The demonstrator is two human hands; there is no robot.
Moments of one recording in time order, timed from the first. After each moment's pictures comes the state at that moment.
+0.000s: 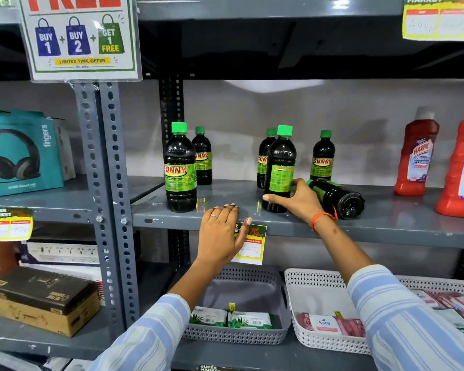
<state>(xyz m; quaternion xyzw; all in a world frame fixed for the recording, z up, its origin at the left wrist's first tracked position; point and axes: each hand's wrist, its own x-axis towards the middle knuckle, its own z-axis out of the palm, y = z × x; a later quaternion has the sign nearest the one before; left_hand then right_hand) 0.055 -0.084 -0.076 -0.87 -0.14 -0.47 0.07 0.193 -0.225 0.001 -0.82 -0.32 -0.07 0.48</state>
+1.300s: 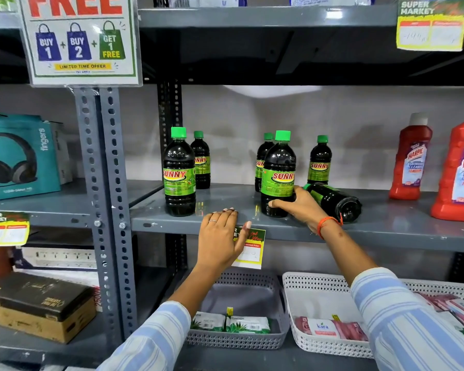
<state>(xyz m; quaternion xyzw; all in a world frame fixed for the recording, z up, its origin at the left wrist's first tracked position) 0.055 -0.088 -0.072 -0.87 -0.14 -0.48 0.04 0.197 -0.229 0.005 -0.76 -0.38 0.01 0.52</state>
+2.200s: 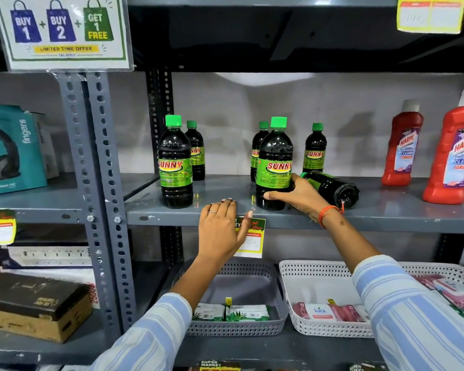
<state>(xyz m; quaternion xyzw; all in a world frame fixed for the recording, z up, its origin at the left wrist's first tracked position) 0.059 -0.084 -0.079 -0.86 -0.14 -0.49 0.05 0.195 -0.231 -0.001 -0.75 -0.40 0.01 0.53</state>
